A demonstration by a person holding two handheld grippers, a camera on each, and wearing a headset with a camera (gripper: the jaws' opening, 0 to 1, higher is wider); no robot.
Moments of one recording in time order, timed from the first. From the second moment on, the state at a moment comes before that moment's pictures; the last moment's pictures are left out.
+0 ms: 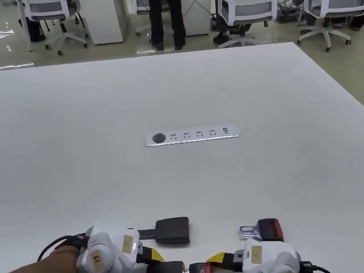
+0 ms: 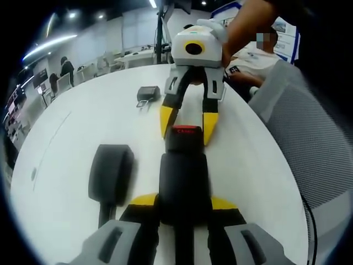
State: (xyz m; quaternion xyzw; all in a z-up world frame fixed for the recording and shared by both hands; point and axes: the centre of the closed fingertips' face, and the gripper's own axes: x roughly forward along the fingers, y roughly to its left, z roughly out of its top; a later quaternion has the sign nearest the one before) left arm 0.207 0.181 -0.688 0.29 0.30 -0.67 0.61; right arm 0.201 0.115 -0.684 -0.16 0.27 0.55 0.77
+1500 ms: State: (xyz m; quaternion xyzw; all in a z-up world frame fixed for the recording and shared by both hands) left arm 0.305 0.181 -0.645 0.31 0.28 -0.60 0.68; right arm 0.275 -0.021 -0.654 -0.18 0.29 0.47 0.81
